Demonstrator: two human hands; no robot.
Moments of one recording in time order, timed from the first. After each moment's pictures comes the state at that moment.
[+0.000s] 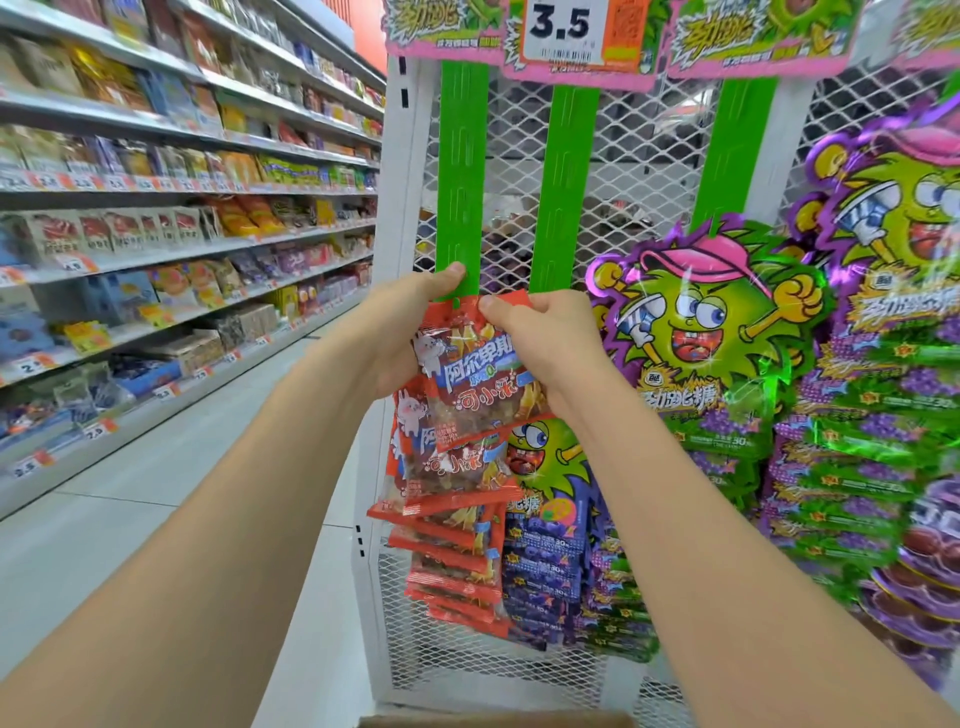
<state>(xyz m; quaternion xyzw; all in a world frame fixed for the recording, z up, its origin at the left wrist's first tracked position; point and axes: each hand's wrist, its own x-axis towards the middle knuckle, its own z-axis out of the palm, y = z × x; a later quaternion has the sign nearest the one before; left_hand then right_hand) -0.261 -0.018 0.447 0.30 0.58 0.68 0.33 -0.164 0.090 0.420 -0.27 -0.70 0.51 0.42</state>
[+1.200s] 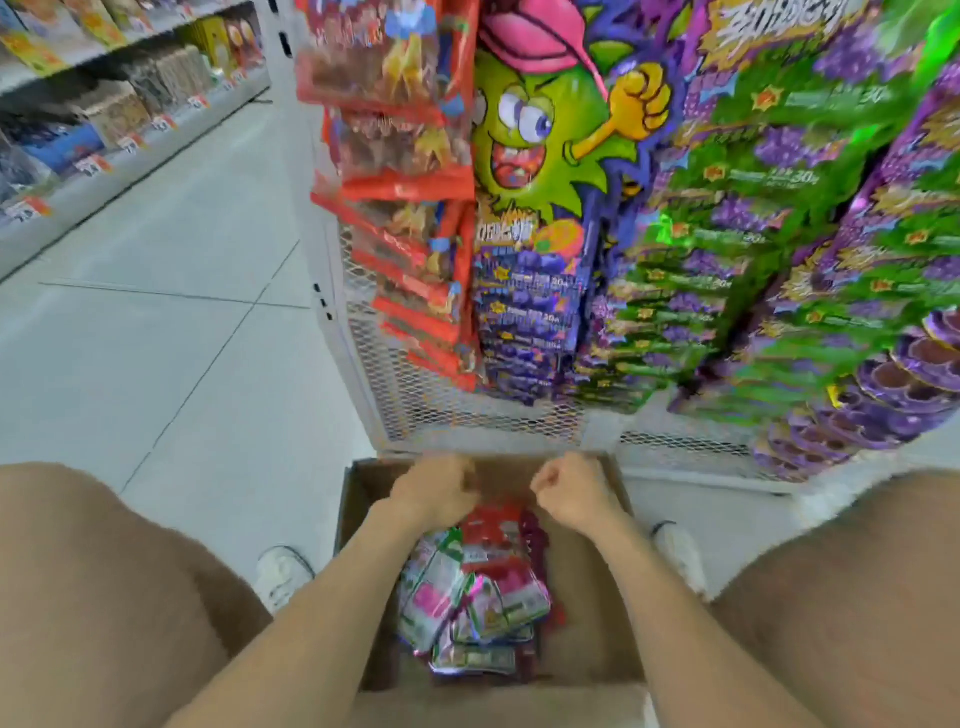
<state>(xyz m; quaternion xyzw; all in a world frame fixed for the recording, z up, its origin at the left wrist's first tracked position) -0.202 -0.047 -0.012 0.47 0.83 0.09 0.30 -0.036 0.080 -0.015 -0.47 -0.80 0.38 -0.02</state>
